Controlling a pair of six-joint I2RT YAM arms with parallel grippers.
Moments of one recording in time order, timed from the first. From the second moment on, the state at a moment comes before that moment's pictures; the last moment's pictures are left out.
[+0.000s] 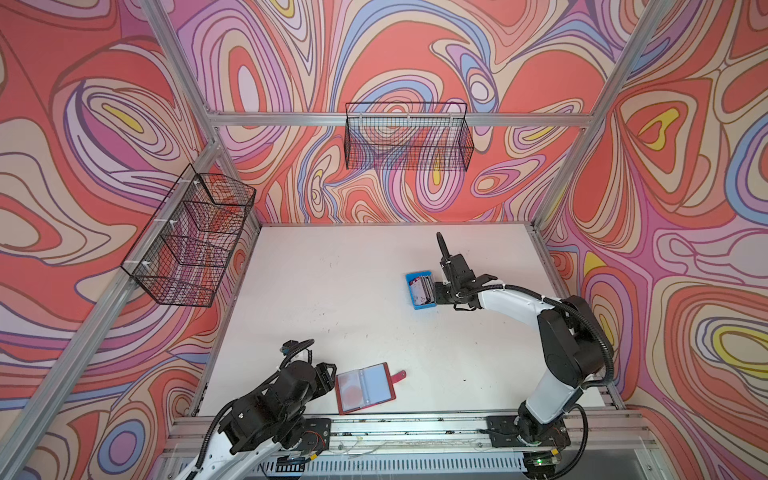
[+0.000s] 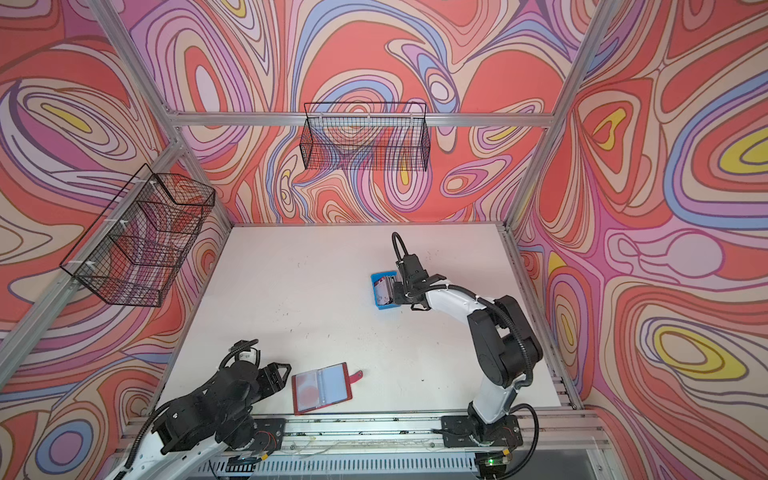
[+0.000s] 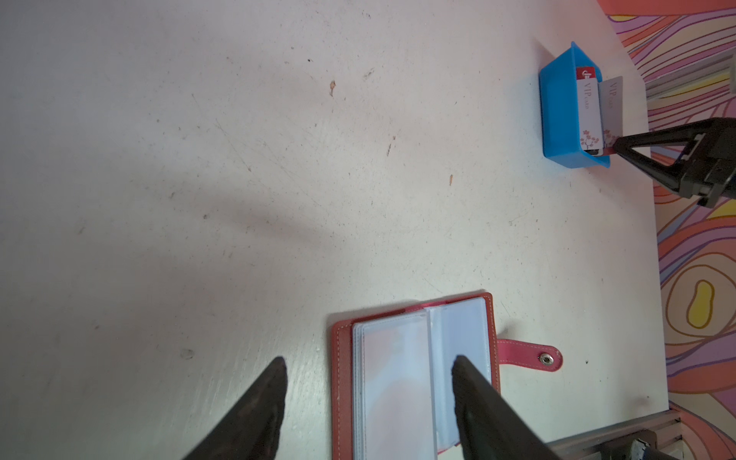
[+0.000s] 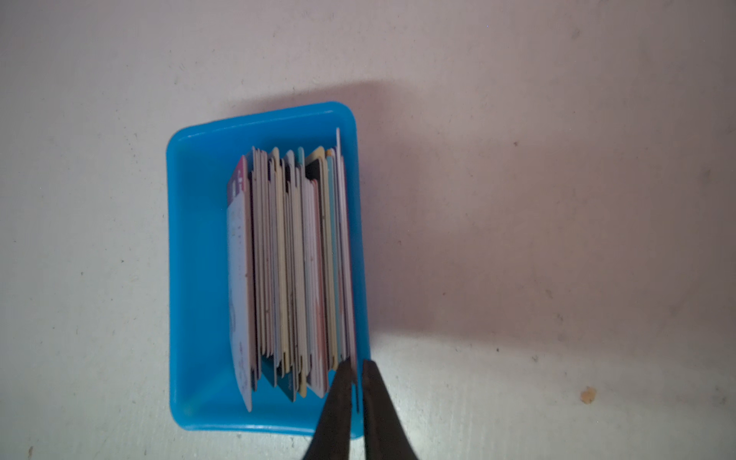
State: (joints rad) left arm -0.75 0.12 0.32 -1.00 -0.21 -1.08; right arm 0.45 1.74 1.09 -0.34 0.03 0.40
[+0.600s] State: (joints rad) left arm -0.75 0.12 0.32 -1.00 -0.21 -1.08; right arm 0.45 1.74 1.08 -0.34 0.02 0.40
